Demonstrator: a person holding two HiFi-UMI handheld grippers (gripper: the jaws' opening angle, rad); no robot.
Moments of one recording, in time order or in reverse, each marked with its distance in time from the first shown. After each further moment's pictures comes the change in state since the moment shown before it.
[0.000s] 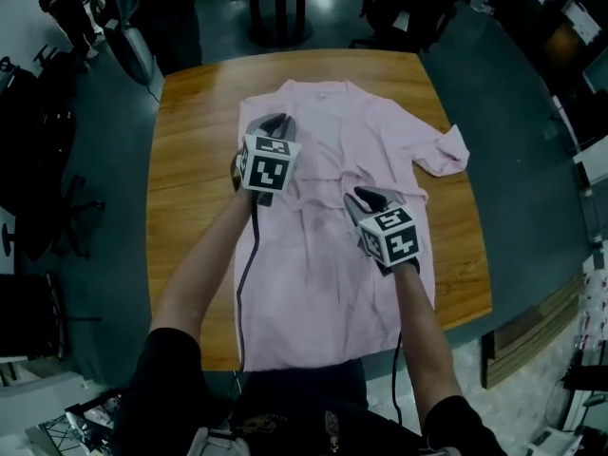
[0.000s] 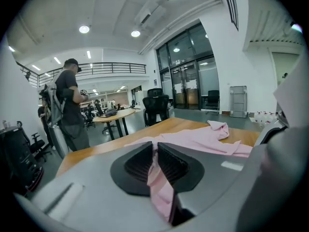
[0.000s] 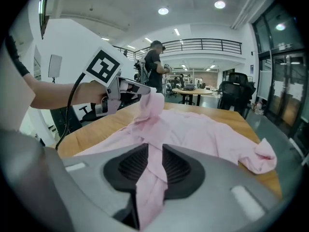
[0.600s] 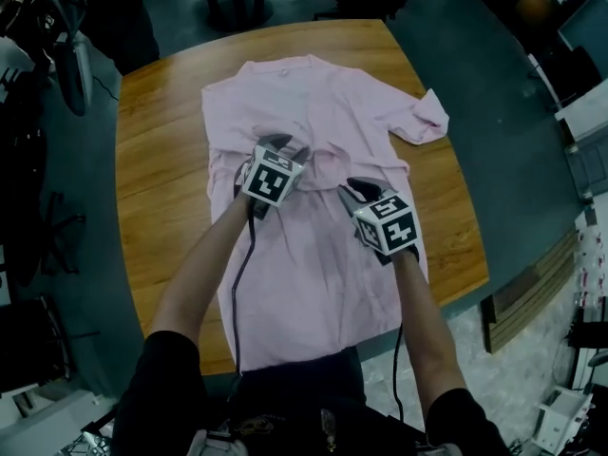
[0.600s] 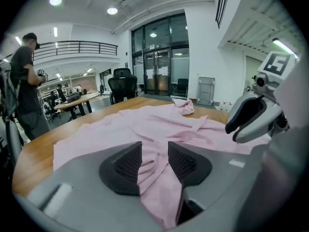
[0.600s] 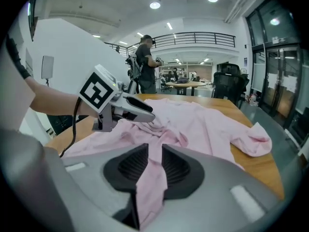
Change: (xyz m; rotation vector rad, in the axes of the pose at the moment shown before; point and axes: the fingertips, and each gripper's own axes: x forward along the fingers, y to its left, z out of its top) left arm 0.050 -0.135 -0.087 0.102 0.166 -0.378; right arm -0.009 -0.039 -0.056 0.062 0.060 -0.033
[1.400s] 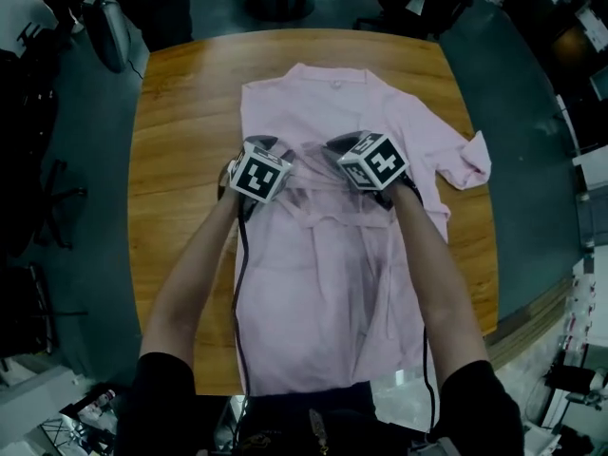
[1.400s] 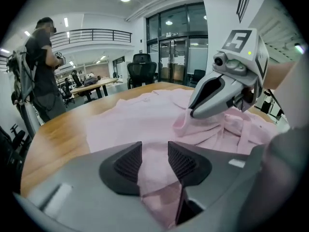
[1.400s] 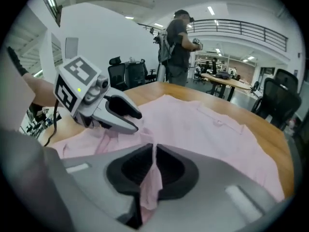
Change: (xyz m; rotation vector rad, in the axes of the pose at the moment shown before) left arm -0.014 0.141 -0.074 -0.107 0.132 0.109; right arm 0.188 0.020 0.109 -0.306 0.169 0.297
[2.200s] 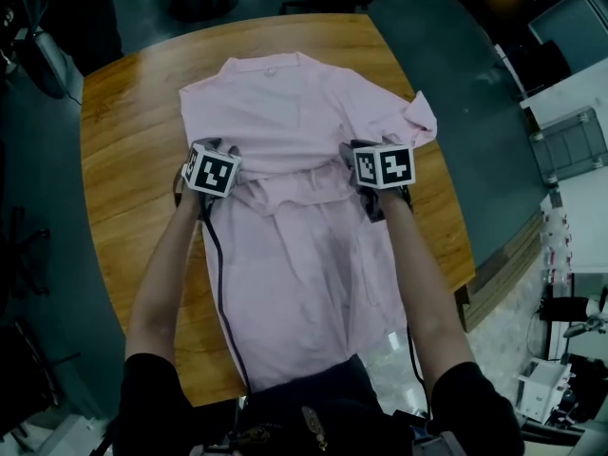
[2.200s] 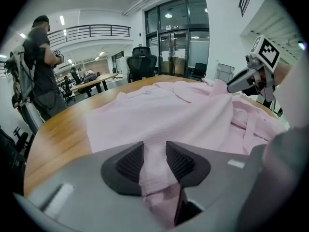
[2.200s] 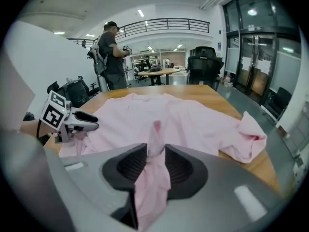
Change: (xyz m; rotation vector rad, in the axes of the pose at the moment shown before) left arm 0.016 0.006 -0.017 0.023 0.076 0.018; right arm -0.124 -0.059 -0.115 0.591 -0.034 -0.489
